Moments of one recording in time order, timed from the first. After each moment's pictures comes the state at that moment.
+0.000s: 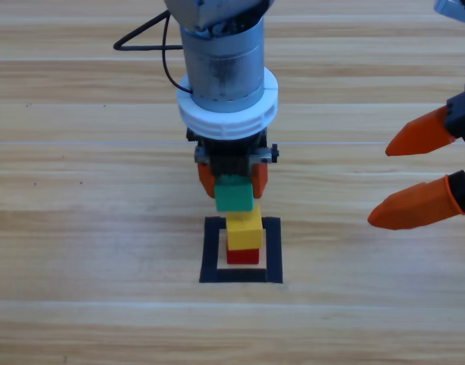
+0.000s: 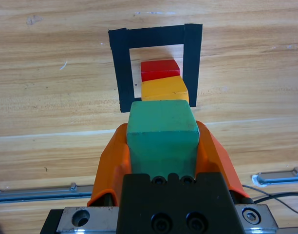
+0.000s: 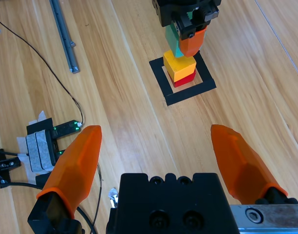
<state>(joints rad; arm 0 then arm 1) -0.86 2.27 -2.19 1.41 0.02 -0.90 0.76 1.46 -1.05 0.47 0.41 -0.28</state>
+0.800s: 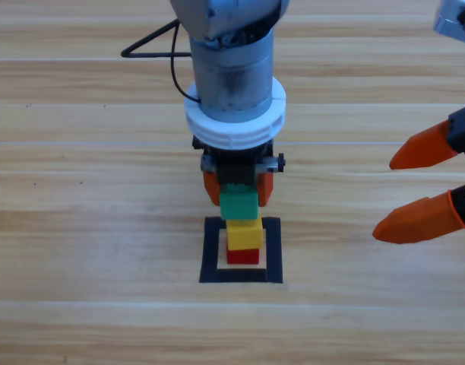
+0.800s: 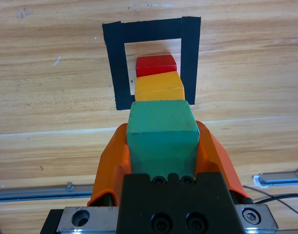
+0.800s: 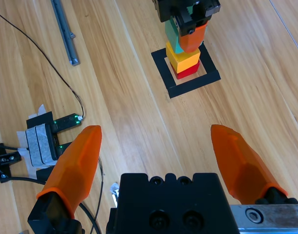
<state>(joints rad) -0.88 2.28 -2.19 1.41 0.03 -0.92 0.76 1.46 -1.02 0.46 0.41 -0.28</state>
